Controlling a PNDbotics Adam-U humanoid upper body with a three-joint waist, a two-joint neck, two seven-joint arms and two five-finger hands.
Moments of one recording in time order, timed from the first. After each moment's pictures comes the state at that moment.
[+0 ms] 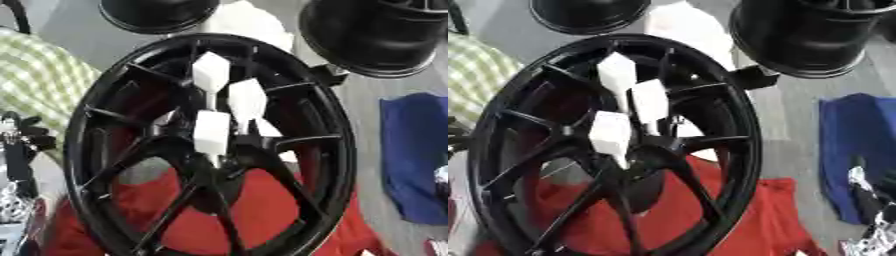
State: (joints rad) left arm -0.47 0.21 0.14 -1.33 0.07 -0.07 0.33; right arm -0.17 -0.24 -0.23 -1.40 -0.07 -0.23 -0.89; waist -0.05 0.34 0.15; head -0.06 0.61
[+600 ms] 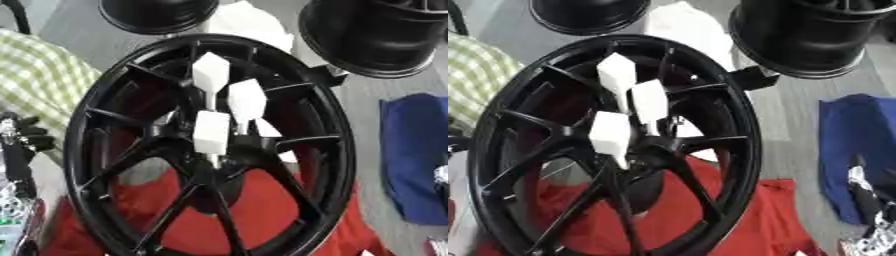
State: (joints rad) left arm -0.47 0.21 0.15 -1.33 0.08 -0.07 0.33; right arm -0.19 -0.26 -0.22 -1.44 -0.09 -0.20 -0.83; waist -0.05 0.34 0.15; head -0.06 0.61
